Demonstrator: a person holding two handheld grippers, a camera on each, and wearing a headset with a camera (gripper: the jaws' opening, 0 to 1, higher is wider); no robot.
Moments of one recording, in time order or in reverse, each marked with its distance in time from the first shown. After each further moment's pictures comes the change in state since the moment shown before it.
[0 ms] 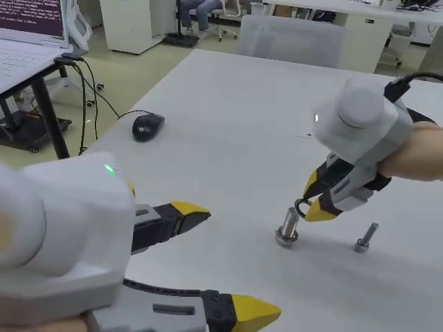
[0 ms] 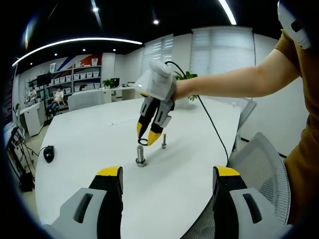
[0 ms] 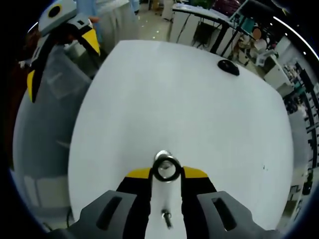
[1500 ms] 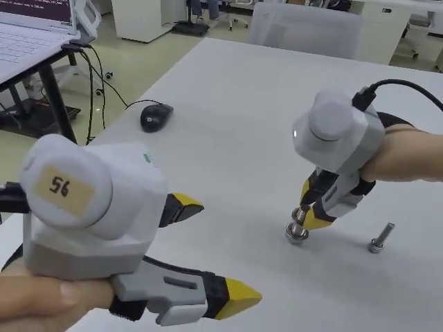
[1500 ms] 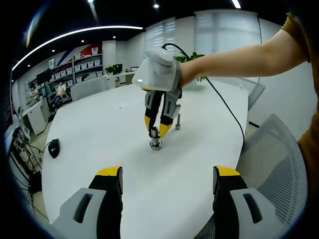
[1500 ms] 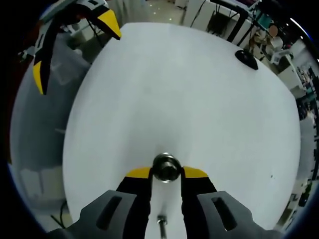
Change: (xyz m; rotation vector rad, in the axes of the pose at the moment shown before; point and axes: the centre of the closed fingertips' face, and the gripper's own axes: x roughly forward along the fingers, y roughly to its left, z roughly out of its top) left arm 0.012 0.038 -0.033 0.035 0.163 0.053; right arm 0.040 -0.003 -0.009 -0.057 0.122 0.083
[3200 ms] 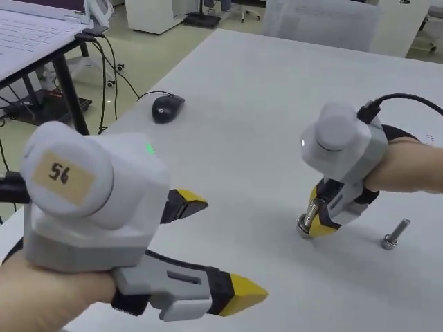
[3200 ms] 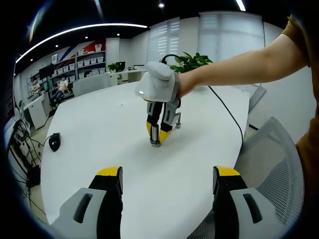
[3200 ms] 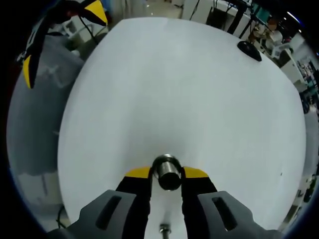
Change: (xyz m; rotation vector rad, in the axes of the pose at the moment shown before) left arm -0.010 -0.004 -0.006 -0.041 0.002 0.005; right arm 0.023 0.008 -0.003 0.040 -0.003 0.024
